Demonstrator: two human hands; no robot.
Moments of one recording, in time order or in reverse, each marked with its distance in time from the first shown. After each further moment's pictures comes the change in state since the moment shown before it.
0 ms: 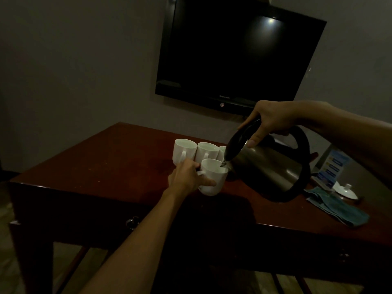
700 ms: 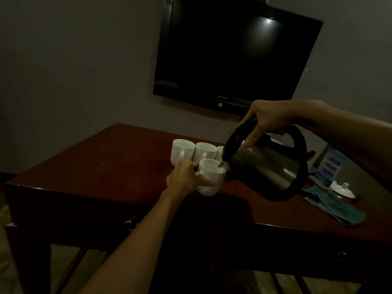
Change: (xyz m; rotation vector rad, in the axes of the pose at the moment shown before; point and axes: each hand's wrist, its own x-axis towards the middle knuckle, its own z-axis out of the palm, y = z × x) left_hand -0.002 0.003 -0.001 0.016 -0.007 0.004; right_hand -0.008 -0.014 0.000 -0.025 0.013 0.018
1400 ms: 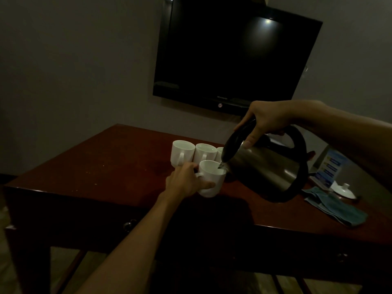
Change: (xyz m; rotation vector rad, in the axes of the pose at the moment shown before) left_hand -0.004 -0.002 -0.001 0.004 -0.007 0.042; right_hand 0.001 -0.002 -0.002 0.010 -0.011 0.005
